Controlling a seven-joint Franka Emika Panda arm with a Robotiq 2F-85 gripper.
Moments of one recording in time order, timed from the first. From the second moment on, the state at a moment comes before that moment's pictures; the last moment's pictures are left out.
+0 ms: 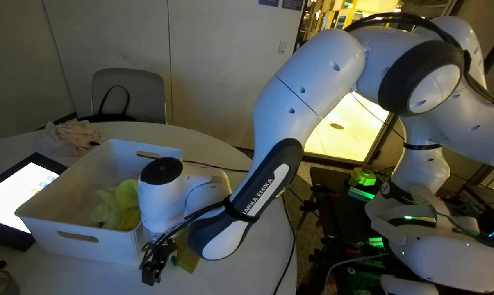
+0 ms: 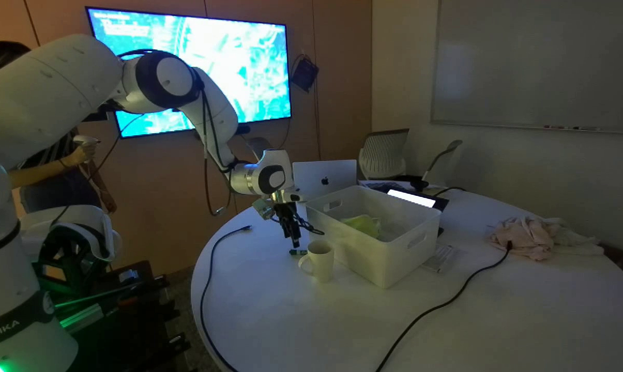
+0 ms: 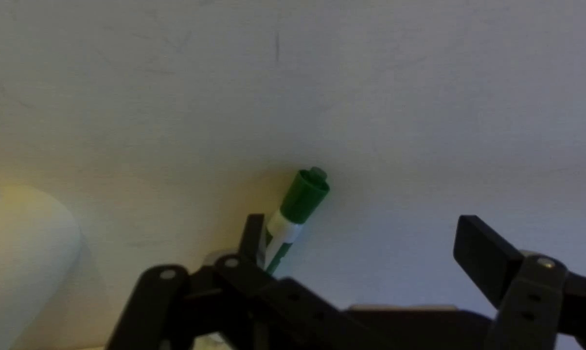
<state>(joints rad) 0.48 0.97 -0.10 -1.61 -0.05 2.62 0.59</state>
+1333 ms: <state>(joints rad) 0.41 1.04 -0.04 -1.54 0.00 2.62 0.59</state>
